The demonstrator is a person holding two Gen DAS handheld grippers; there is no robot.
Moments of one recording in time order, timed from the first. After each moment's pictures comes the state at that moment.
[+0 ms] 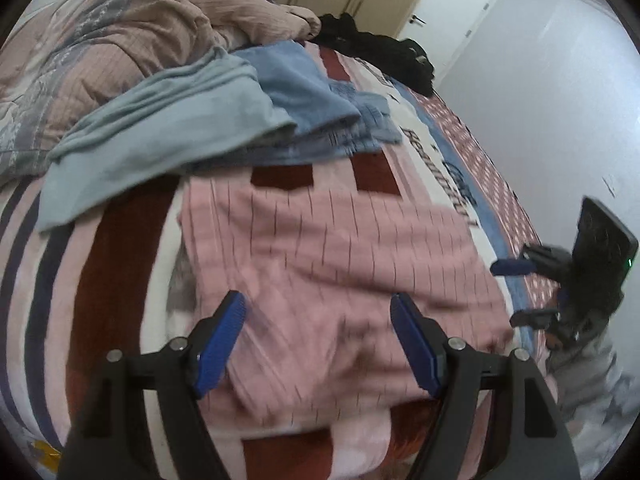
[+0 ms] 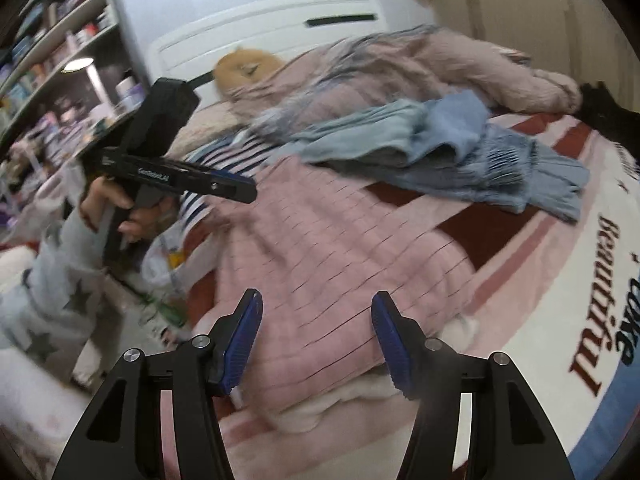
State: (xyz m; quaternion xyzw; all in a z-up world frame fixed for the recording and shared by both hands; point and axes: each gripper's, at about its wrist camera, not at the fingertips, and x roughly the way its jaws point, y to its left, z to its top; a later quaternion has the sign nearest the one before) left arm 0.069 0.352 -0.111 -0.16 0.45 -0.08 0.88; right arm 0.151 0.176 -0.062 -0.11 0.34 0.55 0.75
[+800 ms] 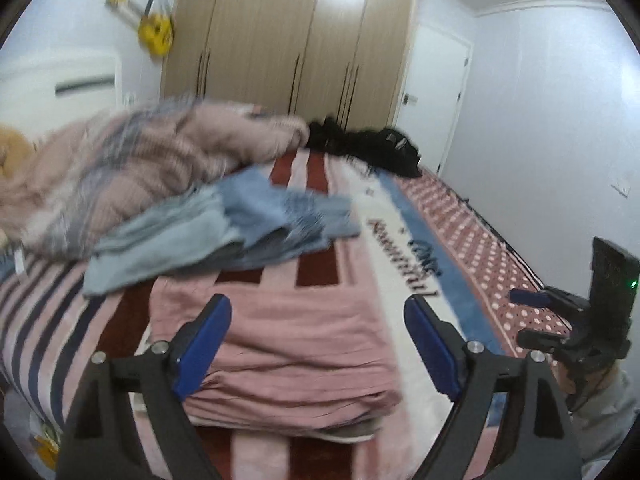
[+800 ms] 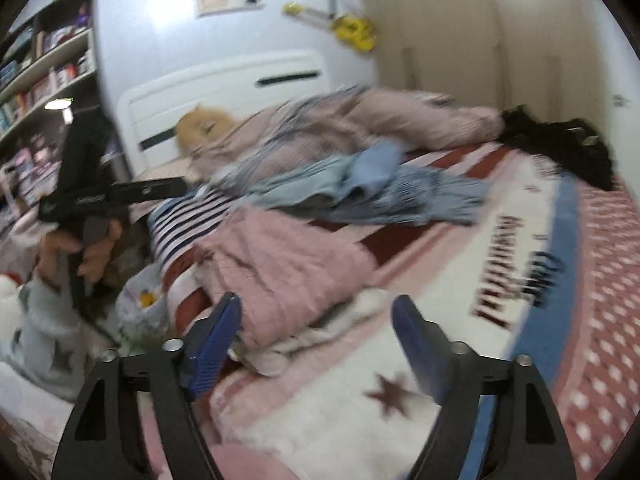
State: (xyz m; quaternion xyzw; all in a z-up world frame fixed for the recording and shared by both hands) left arm 0.001 0.209 -0.007 -0.07 0.25 0.01 0.96; right arm 0.086 0.025 -0.007 -0.04 0.24 0.40 0.88
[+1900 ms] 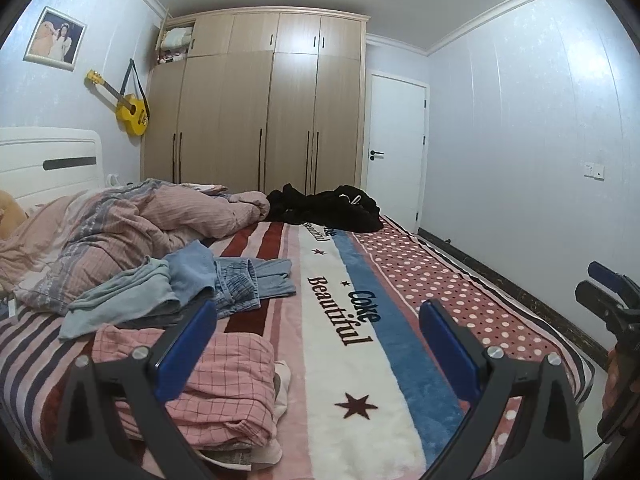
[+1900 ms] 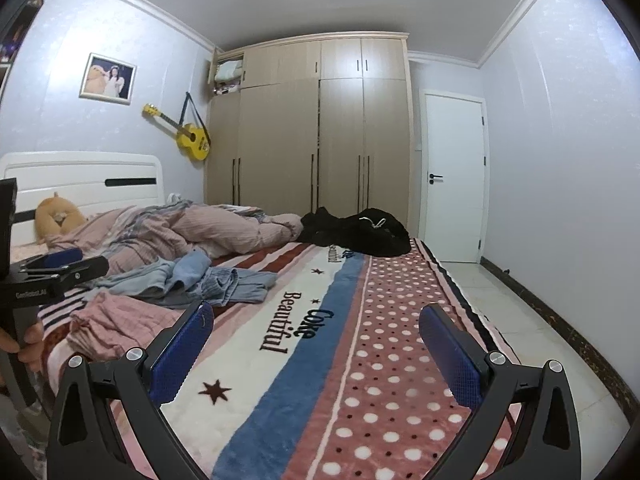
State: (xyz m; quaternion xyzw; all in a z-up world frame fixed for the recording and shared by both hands) left arm -0.033 0.074 0.000 -0.02 0.13 -0.01 0.99; right arm -0.043 -0.109 0.029 -0.01 0.07 0.11 0.99
